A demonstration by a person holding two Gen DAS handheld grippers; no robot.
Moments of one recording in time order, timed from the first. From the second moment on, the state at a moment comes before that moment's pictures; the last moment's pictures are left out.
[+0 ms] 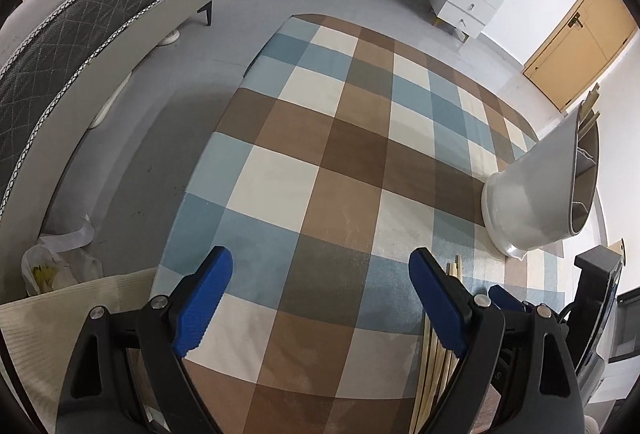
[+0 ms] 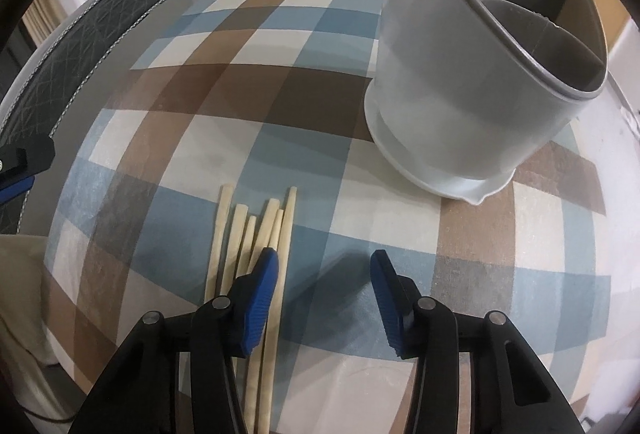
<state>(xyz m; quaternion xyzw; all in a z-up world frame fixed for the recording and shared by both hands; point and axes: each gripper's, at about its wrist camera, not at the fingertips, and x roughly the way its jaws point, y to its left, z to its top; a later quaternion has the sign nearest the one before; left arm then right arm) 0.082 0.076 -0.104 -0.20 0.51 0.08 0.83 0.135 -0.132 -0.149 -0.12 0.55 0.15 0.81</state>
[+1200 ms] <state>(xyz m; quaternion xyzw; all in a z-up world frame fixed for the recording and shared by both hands) 0.077 0.027 -0.133 -0.14 0.57 0.00 0.81 0.126 -0.216 -0.083 0.14 0.46 0.21 0.85</state>
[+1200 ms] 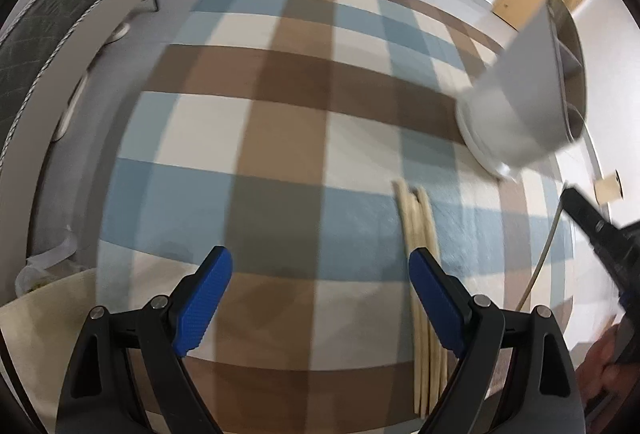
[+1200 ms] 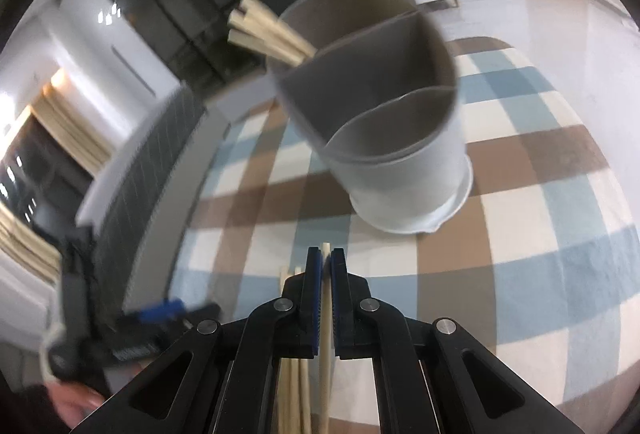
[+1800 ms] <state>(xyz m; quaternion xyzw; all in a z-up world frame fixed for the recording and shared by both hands) 0.088 -0.023 -0.155 -0.06 0.60 0.04 0.79 0.114 -0.262 -0.061 0.21 0.39 0.18 0.88</state>
